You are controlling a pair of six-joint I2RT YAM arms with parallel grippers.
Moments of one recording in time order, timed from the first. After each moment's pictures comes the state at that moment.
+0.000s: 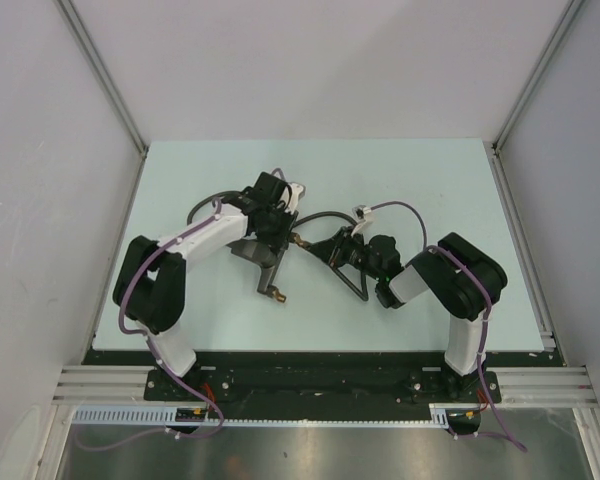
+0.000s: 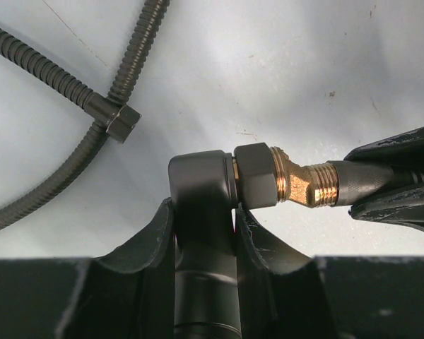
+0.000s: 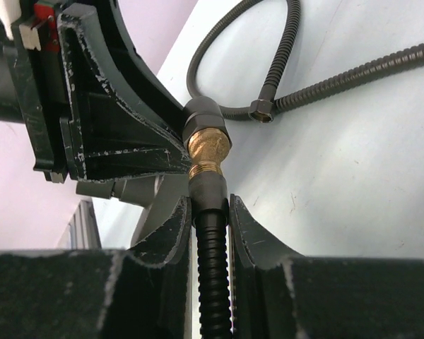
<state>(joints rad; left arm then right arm) -0.54 1.74 1.29 -0.59 0.10 -0.05 0.62 1.90 0.59 1.28 -0.31 0.78</state>
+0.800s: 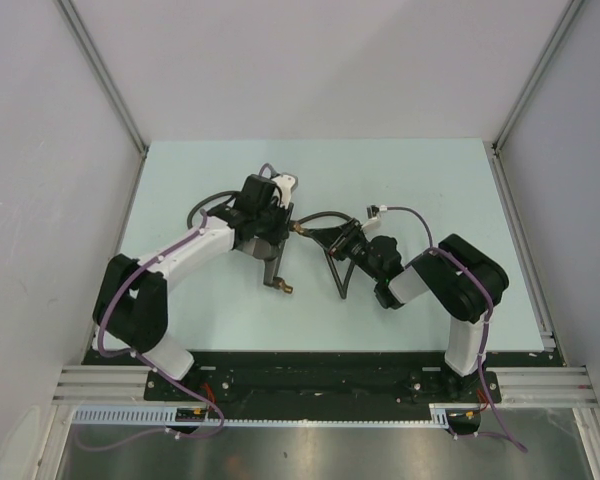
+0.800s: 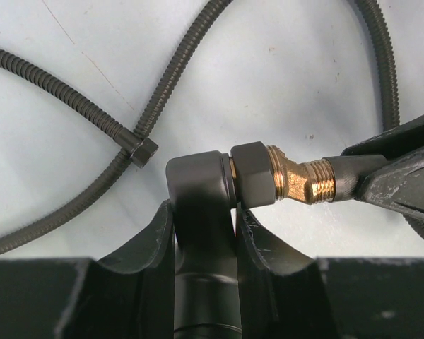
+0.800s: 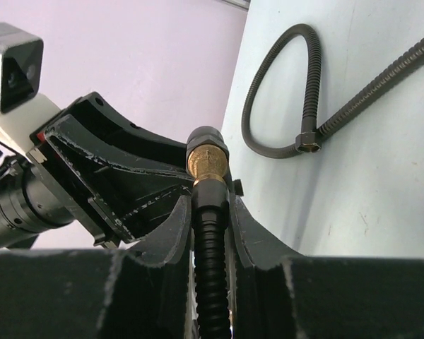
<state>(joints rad) -0.53 1.59 1.16 -0.39 0.07 -0.08 0.63 1.89 0.59 1.34 -0.13 1.22</state>
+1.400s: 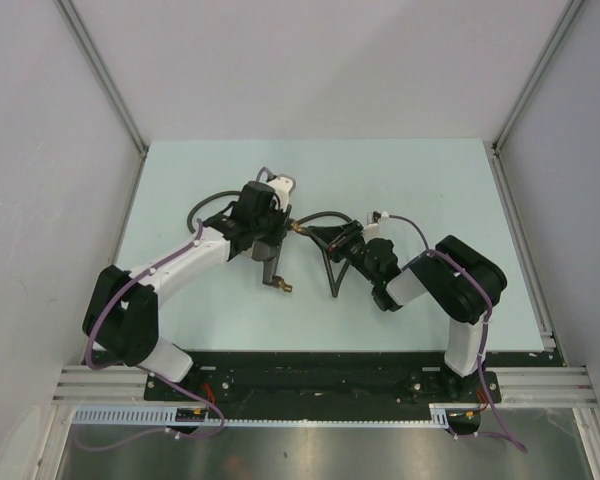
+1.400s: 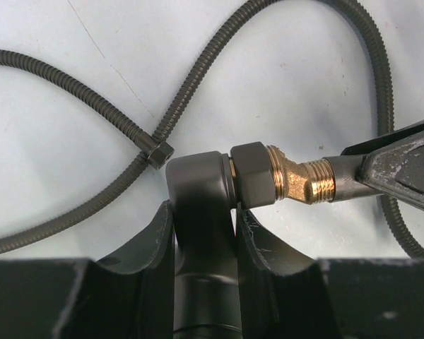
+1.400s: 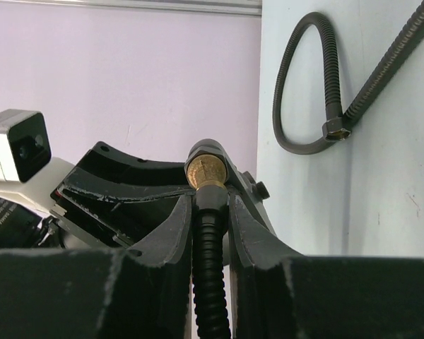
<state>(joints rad) -0.56 1.51 1.07 -0.29 -0.01 -0.08 0.66 1.89 0.59 1.33 -0.04 1.50</state>
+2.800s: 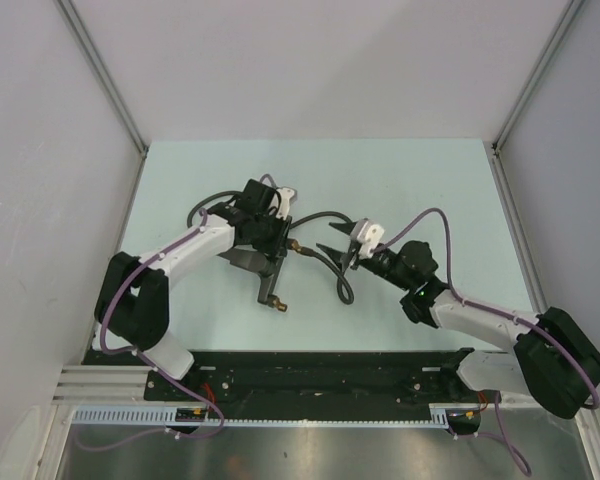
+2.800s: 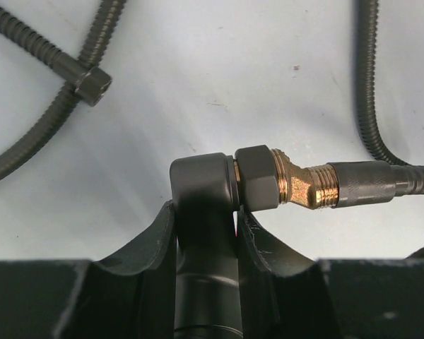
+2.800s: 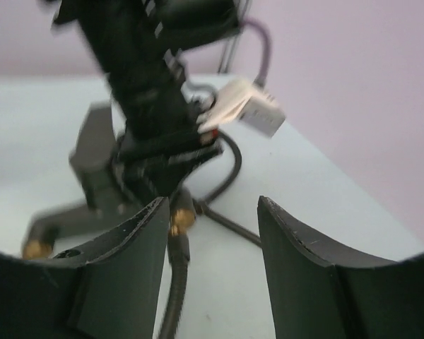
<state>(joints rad) -0.53 1.60 1.17 -0.56 0.17 -0.10 0.67 1.23 0.50 0.96 -0.32 -0.10</state>
